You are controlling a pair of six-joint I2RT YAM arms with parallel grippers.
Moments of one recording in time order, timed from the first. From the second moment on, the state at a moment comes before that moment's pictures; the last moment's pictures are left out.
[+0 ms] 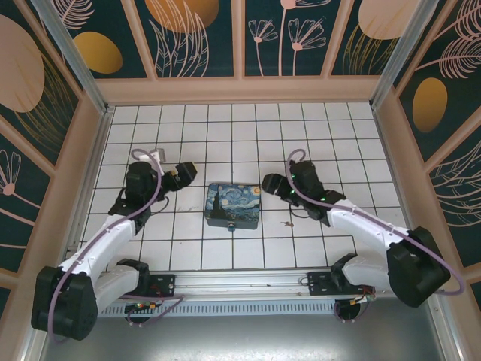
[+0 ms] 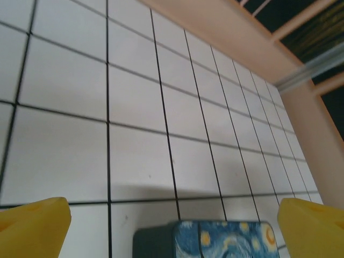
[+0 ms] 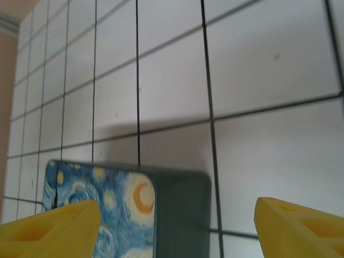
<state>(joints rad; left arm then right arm) -0.25 1.03 0.50 0.09 0.30 -0.67 0.63 1.22 0.61 -0.10 -0.08 0.86</state>
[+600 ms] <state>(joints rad) -0.46 1.15 0.41 0.13 0.30 -0.72 0.83 1.35 0.61 -0.02 0.09 1.05</state>
